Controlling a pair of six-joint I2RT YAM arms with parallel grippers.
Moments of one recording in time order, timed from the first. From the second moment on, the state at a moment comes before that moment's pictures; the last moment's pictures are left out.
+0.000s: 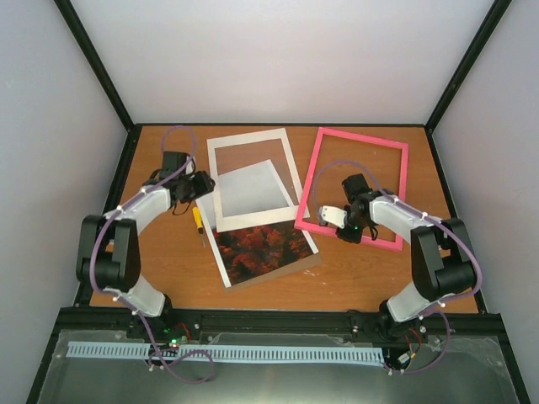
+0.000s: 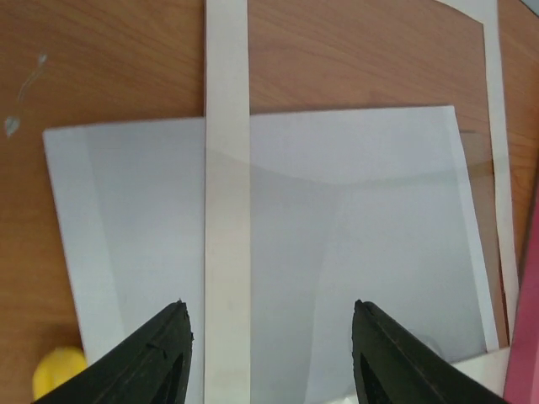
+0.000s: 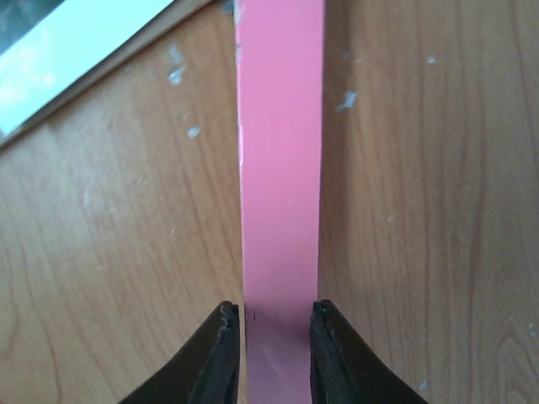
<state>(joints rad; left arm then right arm) -0.11 1.64 1.03 -0.28 0.23 -0.52 0.29 1.58 0.90 -0.68 -0.14 -1.01</state>
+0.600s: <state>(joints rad) -0.14 1.26 0.67 -0.29 0.33 -0.56 0.25 1.21 0.70 -0.92 0.10 -1.25</state>
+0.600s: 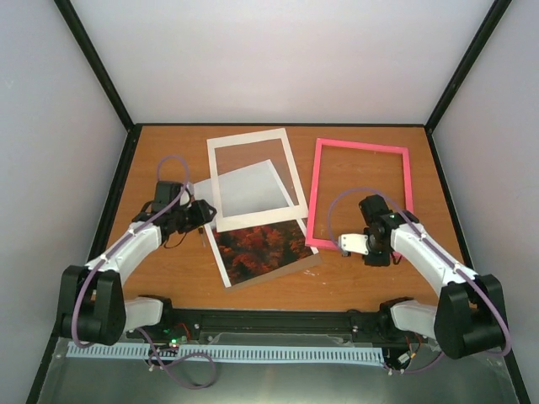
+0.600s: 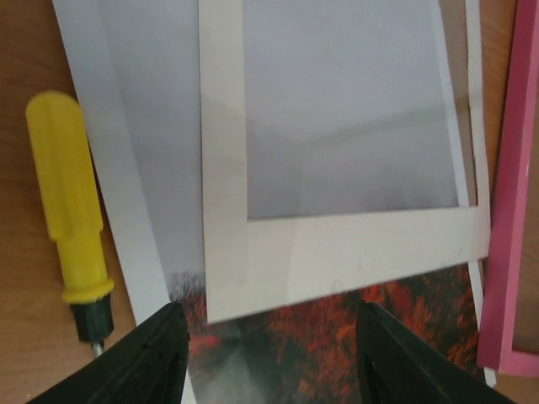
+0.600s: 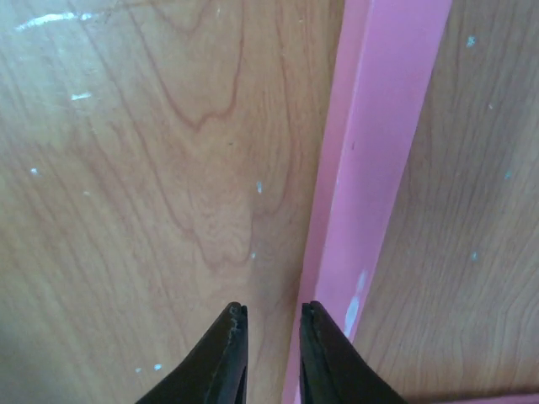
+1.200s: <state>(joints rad) -0.14 1.30 0.56 -0.29 0.35 -0.61 0.61 1.47 1.11 -0.74 -0.46 -0.67</state>
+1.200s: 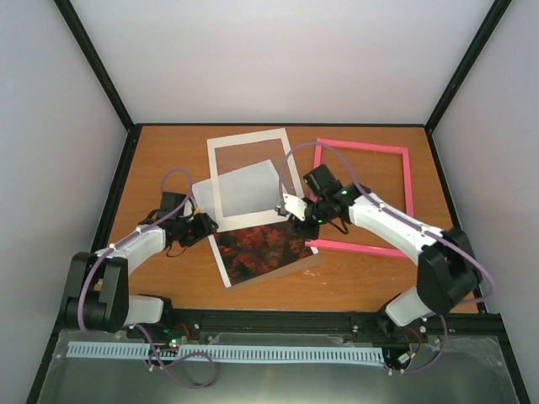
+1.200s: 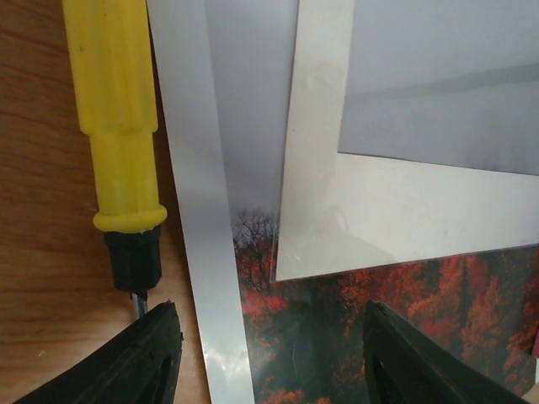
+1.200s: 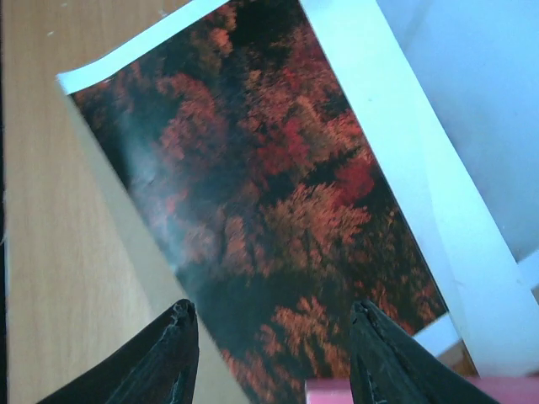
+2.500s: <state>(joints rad) -0.14 1.51 0.59 0.01 0.28 -0.75 0.66 1.69 1.03 -0.58 -0.43 -0.54</state>
